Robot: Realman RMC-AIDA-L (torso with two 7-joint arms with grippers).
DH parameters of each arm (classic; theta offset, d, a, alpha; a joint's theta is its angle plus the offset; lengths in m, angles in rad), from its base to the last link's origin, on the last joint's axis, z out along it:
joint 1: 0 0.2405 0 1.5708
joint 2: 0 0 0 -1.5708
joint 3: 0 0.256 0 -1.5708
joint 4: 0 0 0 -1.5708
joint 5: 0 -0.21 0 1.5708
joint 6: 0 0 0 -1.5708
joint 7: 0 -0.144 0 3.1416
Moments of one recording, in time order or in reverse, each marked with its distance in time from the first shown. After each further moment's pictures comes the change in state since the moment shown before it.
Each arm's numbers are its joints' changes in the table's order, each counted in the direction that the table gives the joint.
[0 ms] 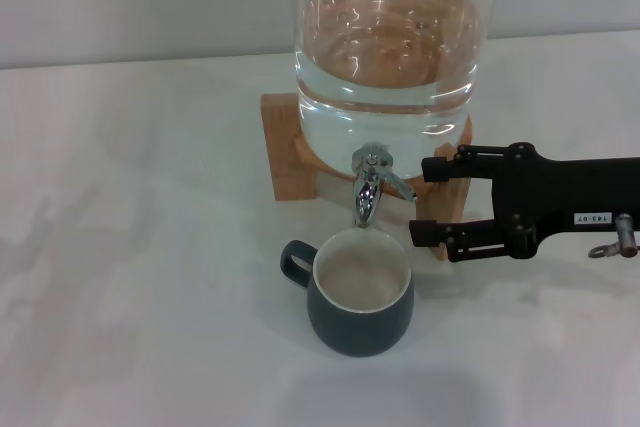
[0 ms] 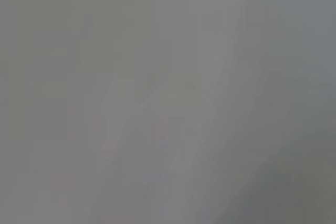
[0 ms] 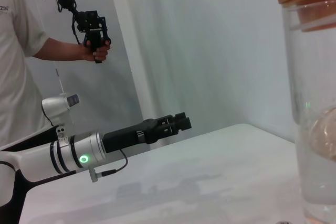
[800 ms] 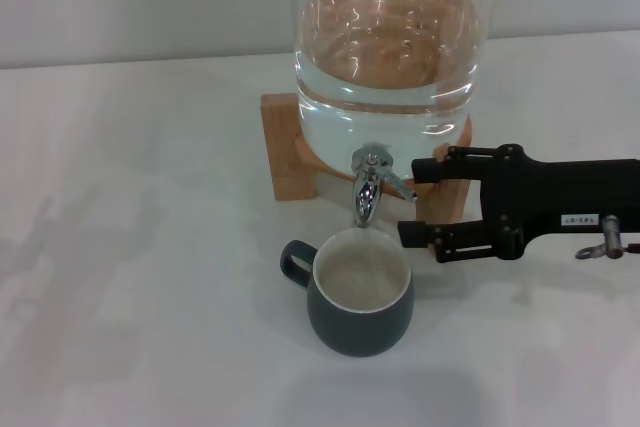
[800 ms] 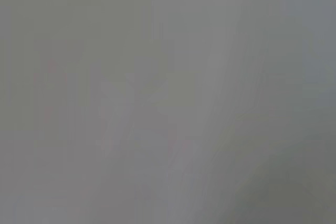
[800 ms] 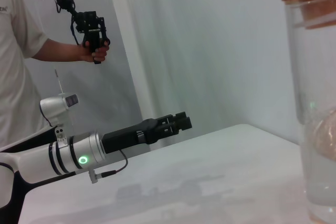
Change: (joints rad) left arm -0.001 0.000 0.000 0.002 -0.002 -0.004 0.000; right arm -0.003 -0.003 -0.038 -0.005 -0.016 -0.035 -0.003
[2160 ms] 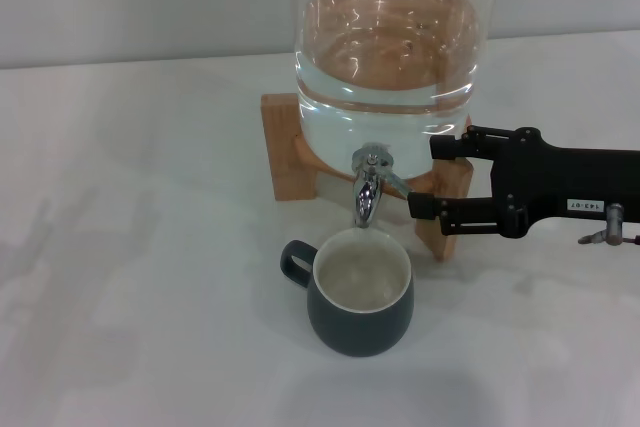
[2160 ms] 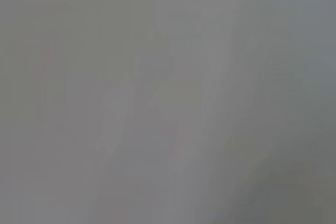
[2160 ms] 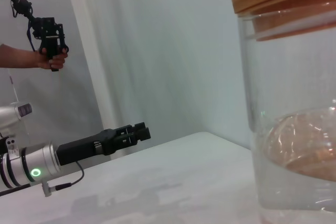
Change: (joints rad) left arm 0.005 -0.002 0.000 -0.005 -0.004 -0.001 0.000; right arm -0.077 0.003 -0.054 -0.075 -0.048 -0.133 -0.009
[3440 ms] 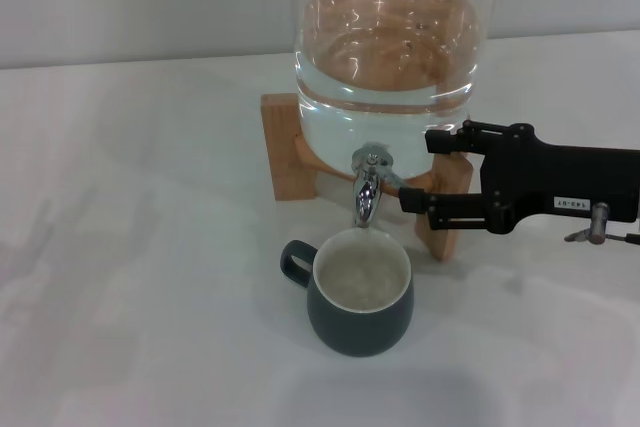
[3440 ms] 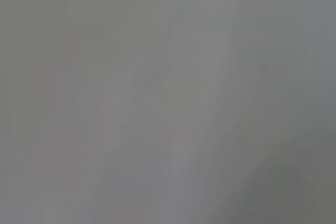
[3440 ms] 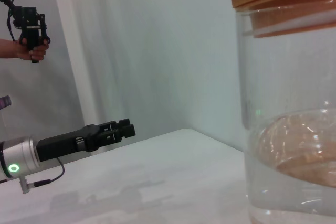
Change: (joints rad) left arm 0.000 0.000 0.003 -0.002 -0.001 0.003 0.000; right arm -0.053 0.000 -0.086 -0.094 0.001 -0.121 -0.023
